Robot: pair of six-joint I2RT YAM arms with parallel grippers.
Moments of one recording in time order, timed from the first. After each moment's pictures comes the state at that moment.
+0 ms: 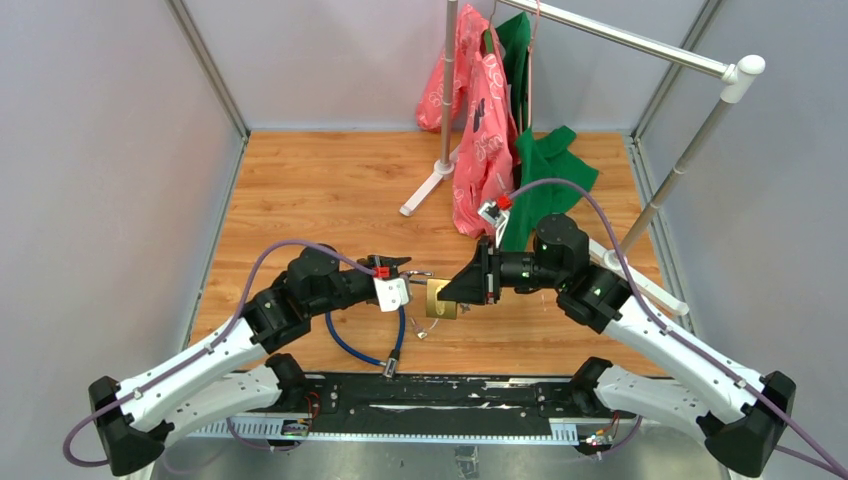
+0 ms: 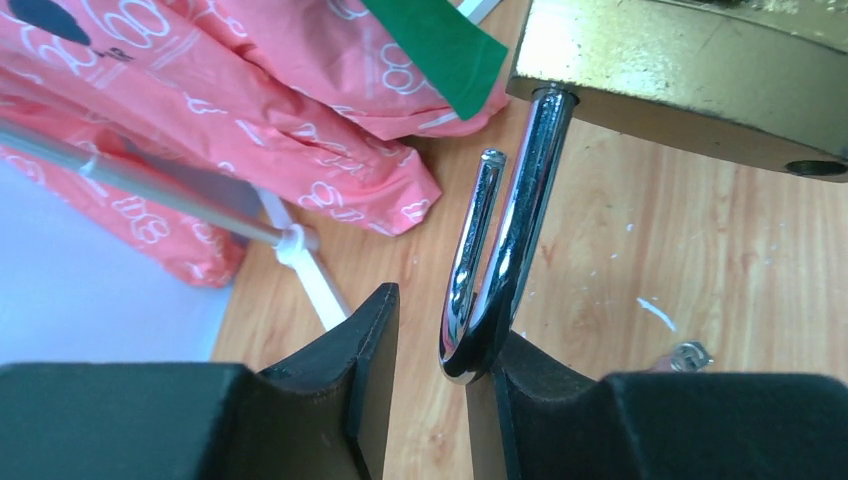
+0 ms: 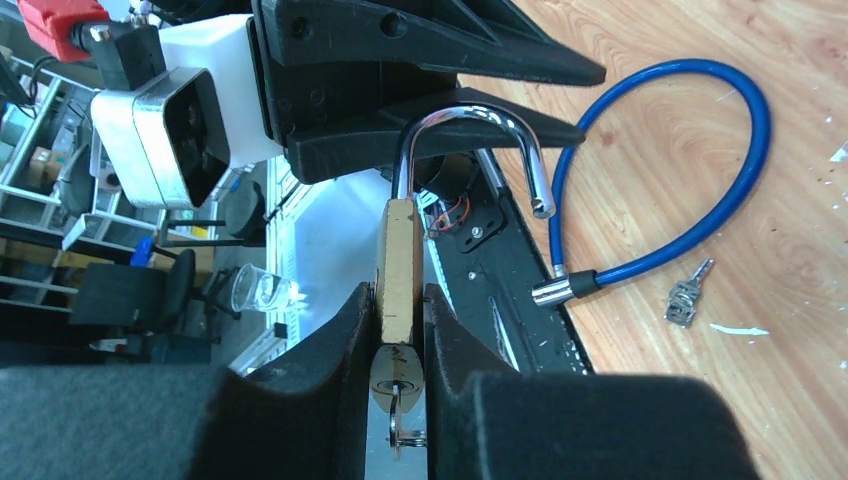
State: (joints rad) left arm -0.88 0.76 0.69 -0.17 0.24 0.68; right arm 0.80 0.90 0.85 -0.15 -0.66 0.64
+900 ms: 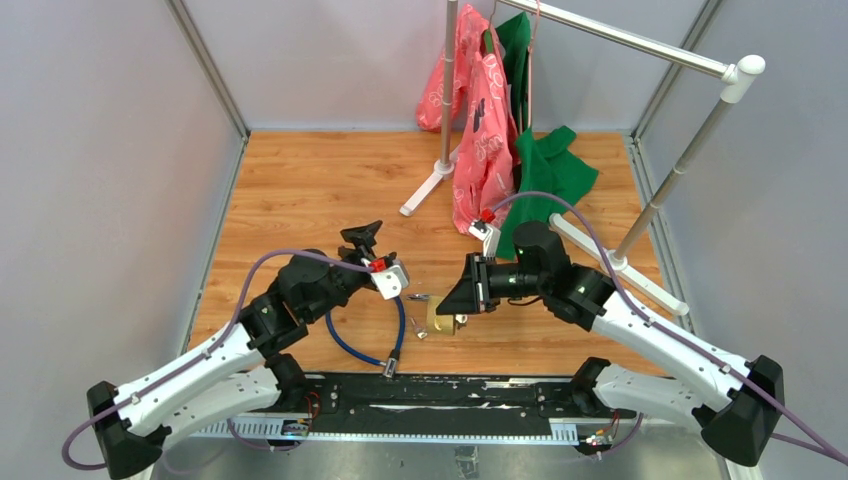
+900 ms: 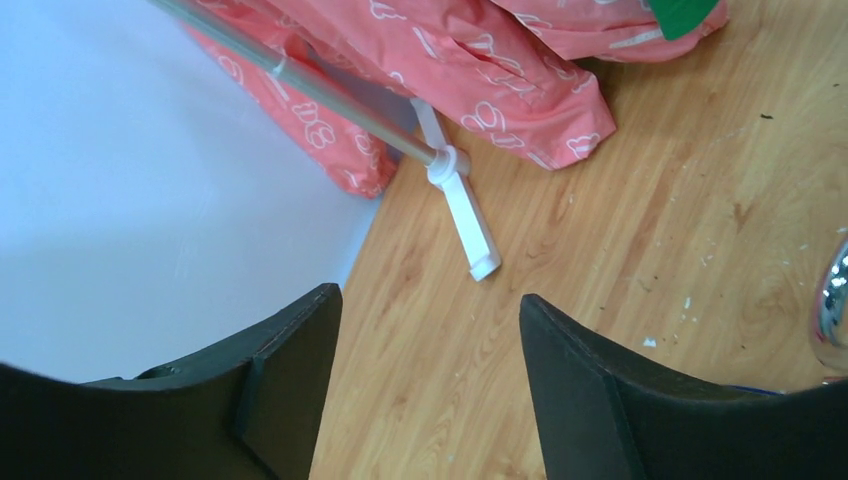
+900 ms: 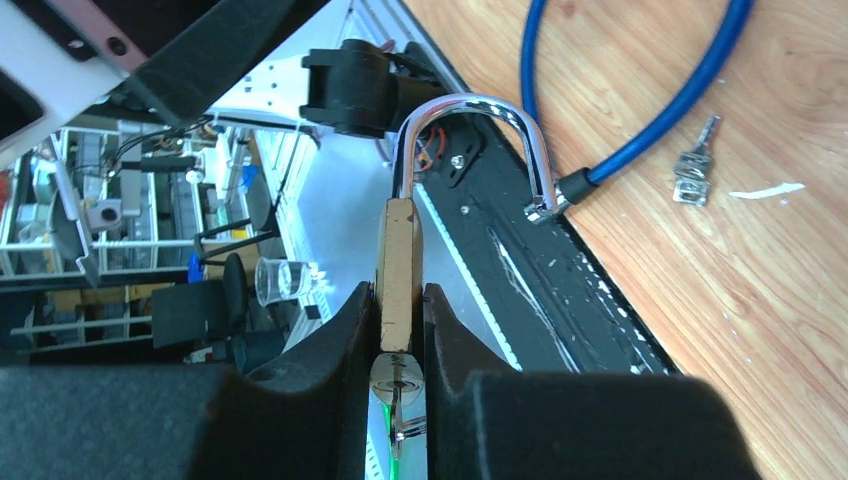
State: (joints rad) left arm -0.89 0.72 0.64 -0.03 -0.12 0.83; right arm 0.83 0.96 0.81 -0.27 -0.63 0.80
